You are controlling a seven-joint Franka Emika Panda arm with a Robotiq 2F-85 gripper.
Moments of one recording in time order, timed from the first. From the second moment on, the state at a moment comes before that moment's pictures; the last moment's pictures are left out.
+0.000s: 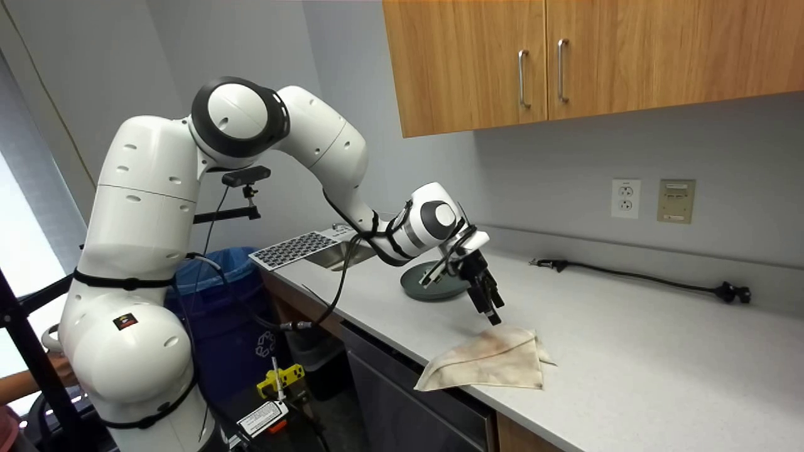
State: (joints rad) arm 0.29 0.50 -0.35 -1.99 -0.58 2.57 1.40
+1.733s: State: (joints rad) arm 0.15 0.68 -0.24 -1.80 -0.22 2.56 1.44
